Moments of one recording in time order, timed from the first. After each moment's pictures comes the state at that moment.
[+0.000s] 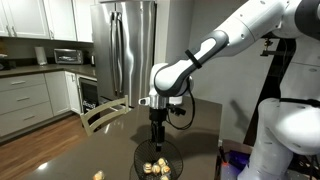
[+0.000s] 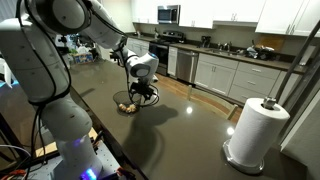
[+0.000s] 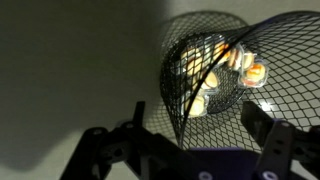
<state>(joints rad) 0.16 -0.05 0.05 -2.48 0.44 2.30 -0.78</state>
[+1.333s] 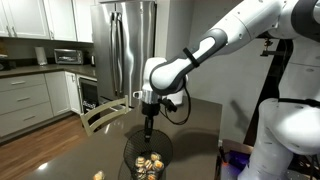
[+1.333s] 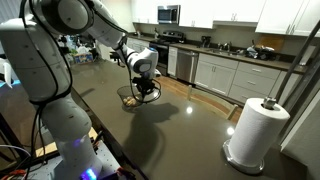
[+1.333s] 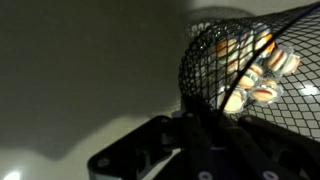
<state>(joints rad) 0.13 -0.03 0.09 -2.39 0.32 2.34 -0.54</state>
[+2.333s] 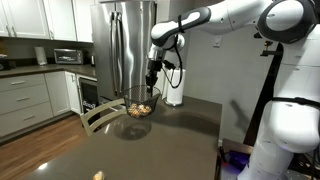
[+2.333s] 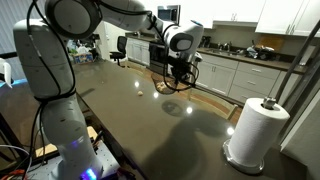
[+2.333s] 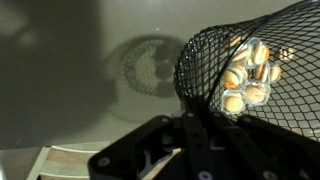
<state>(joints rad) -0.09 0.07 -0.12 -1.90 0.31 1.95 -0.42</state>
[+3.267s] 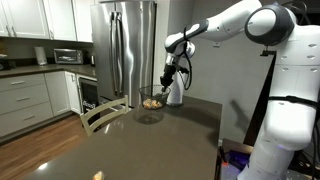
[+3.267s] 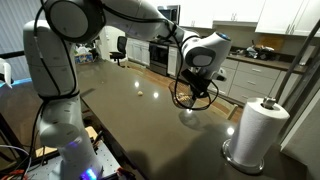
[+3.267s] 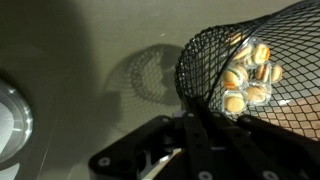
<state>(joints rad) -0.26 0.13 -0.22 -1.91 0.36 2.00 -0.40</state>
